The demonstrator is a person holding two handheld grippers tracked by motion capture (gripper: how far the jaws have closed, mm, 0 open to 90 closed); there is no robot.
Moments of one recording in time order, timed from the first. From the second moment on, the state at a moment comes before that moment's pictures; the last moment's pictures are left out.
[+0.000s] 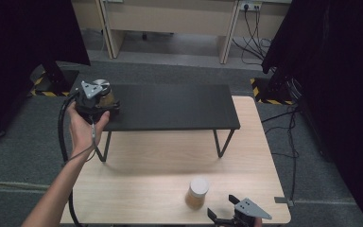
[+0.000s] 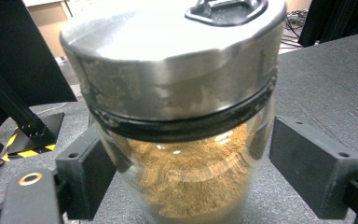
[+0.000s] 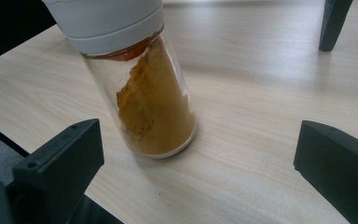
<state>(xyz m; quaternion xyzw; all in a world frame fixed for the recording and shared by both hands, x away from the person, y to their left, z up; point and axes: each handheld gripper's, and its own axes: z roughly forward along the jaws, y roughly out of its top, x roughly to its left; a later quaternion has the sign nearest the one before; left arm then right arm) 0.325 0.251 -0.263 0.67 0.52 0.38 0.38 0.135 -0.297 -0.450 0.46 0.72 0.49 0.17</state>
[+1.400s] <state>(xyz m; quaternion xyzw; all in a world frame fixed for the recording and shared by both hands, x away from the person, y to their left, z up) 0.303 0.257 -0.260 0.67 0.50 0.39 0.38 0.133 -0.294 -0.448 0.45 0.72 0.49 0.17</state>
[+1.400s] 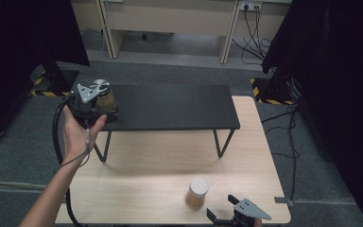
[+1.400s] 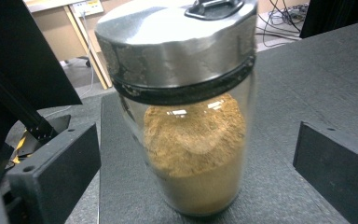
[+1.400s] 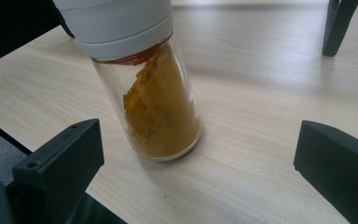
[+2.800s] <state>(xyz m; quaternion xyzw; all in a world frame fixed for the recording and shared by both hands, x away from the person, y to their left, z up) 0.236 0.272 -0.296 0.65 0.50 0.40 0.40 0.133 -0.291 -0.448 0.45 0.73 0.49 0.16</state>
